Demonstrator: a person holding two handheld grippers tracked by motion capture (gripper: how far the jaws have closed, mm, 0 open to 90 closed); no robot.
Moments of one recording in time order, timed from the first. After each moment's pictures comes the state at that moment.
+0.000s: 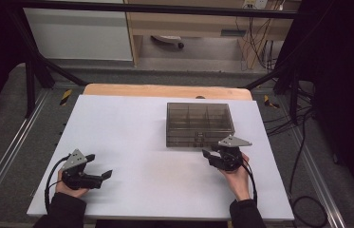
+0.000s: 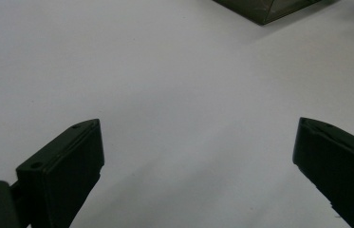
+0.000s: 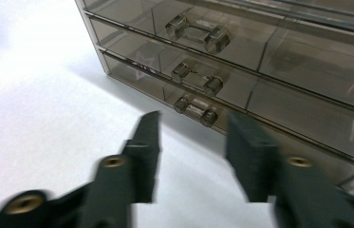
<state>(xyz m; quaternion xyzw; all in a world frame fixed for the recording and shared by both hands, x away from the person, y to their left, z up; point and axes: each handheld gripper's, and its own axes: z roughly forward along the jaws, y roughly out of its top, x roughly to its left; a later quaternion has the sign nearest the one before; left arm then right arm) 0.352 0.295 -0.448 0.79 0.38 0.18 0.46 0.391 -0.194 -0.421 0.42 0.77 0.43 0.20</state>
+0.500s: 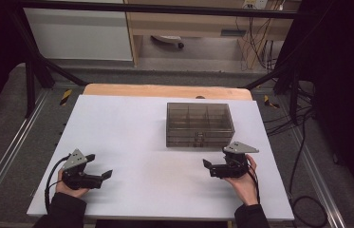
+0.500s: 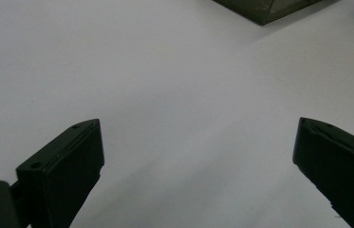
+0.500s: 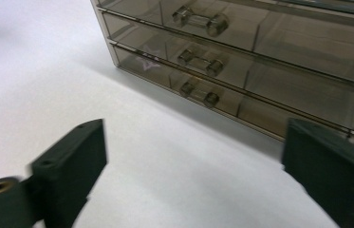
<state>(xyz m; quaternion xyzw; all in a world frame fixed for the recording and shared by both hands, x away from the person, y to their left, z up) 0.352 0.295 -0.448 0.79 0.38 0.18 0.45 0.369 -0.205 -0.420 0.43 0.77 0.44 0.19</state>
